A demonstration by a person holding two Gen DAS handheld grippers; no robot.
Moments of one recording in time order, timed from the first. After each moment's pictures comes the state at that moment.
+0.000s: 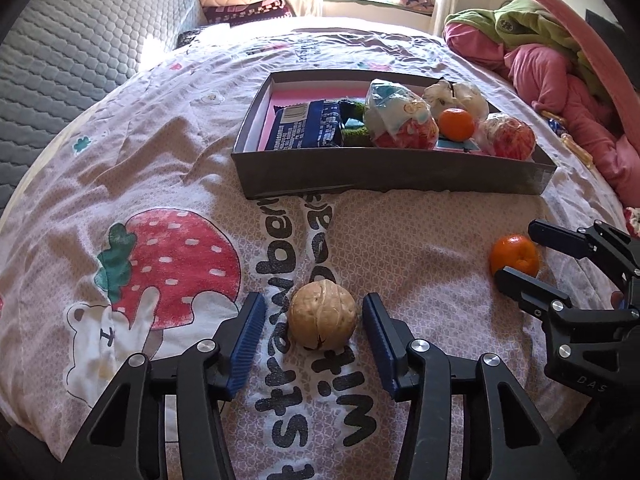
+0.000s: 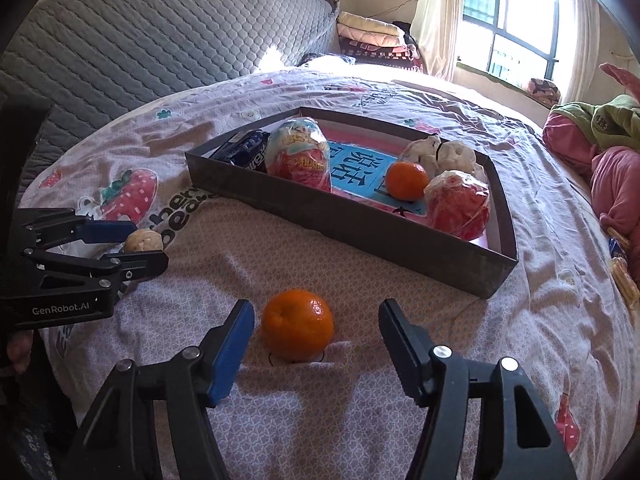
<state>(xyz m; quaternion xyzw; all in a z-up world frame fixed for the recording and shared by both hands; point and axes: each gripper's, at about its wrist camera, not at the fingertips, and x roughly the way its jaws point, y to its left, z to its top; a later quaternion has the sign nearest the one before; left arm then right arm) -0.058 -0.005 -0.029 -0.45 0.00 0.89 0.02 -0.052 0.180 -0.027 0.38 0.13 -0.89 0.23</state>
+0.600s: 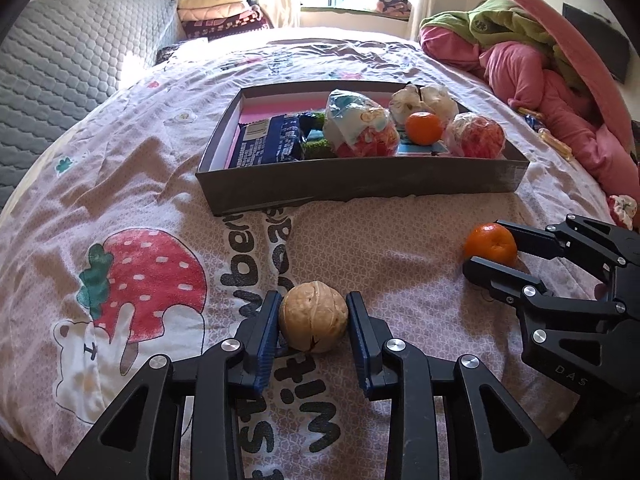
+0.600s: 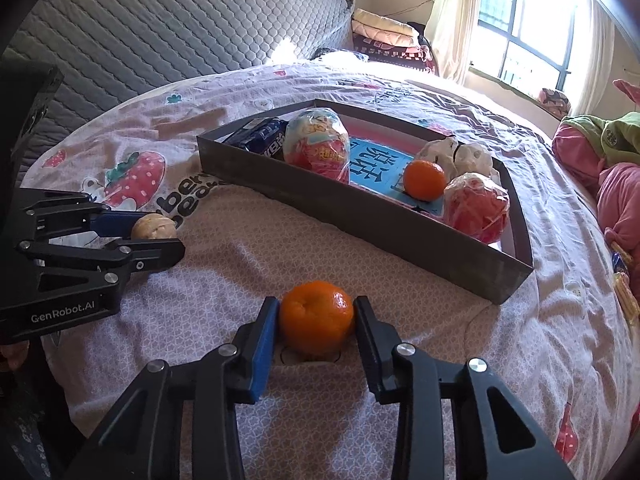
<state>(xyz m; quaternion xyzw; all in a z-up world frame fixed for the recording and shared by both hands) -0.055 0.011 -0.023 -0.43 0.01 0.90 0.05 -0.048 0.174 -0.028 0.37 0.14 -0.89 0.24</state>
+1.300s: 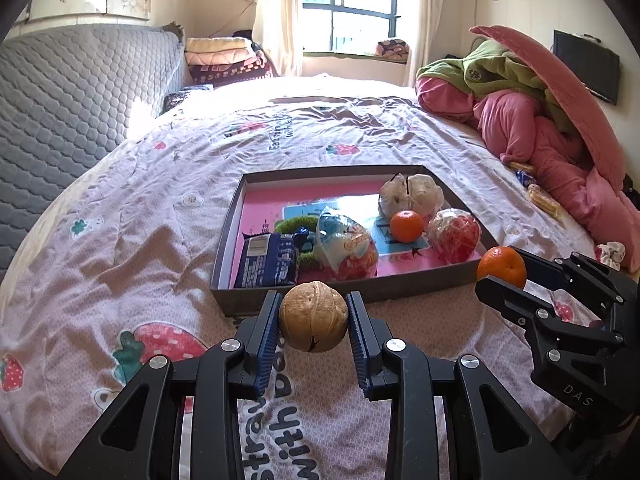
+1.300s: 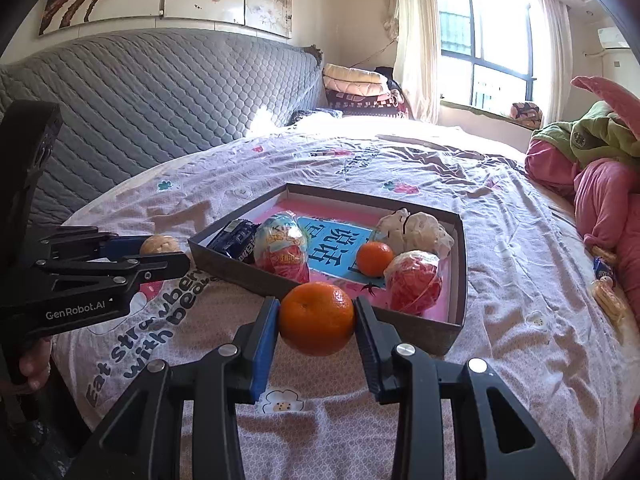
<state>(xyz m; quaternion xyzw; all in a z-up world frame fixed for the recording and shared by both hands) -0.070 0.021 0.052 -0.35 0.01 0.93 0.05 -0.051 0.209 0.033 0.28 0.06 -0.93 0.23</state>
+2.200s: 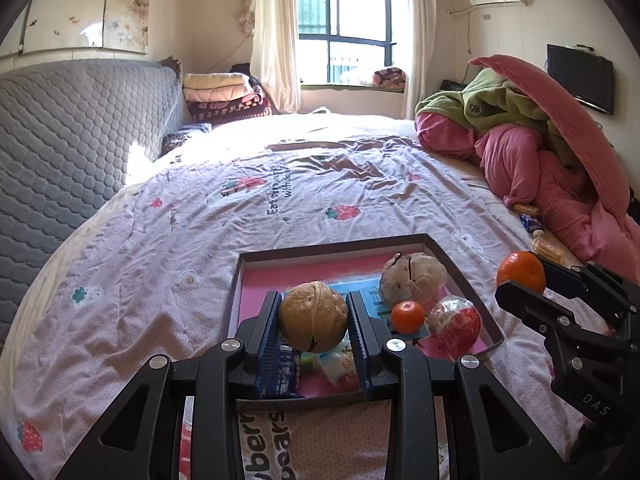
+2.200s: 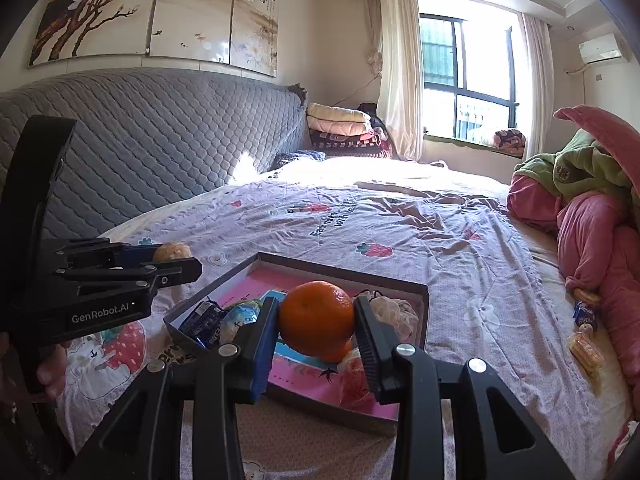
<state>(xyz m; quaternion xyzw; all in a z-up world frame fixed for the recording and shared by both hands) -0.127 0.029 0.107 -0.30 0.02 0.95 0.04 -0.086 0.224 0.088 0.22 0.05 -0.95 0.21</state>
